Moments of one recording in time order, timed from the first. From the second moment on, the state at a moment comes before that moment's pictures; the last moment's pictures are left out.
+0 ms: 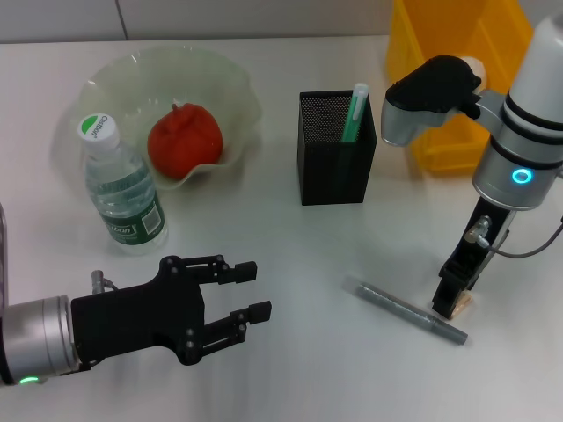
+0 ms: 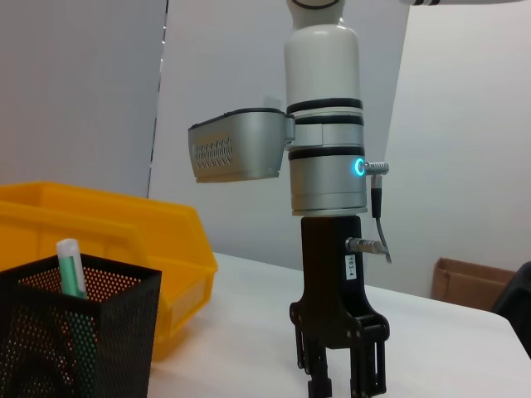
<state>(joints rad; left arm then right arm) -0.28 -2.07 1.20 0.50 1.52 1.57 -0.94 1.03 2.09 -1.29 -0.62 -2.77 -1.63 2.56</state>
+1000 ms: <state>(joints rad) -0.28 -2.07 1.20 0.49 1.52 1.57 -0.93 1.06 2.09 -1.33 -0.57 -2.77 -1.60 2.55</state>
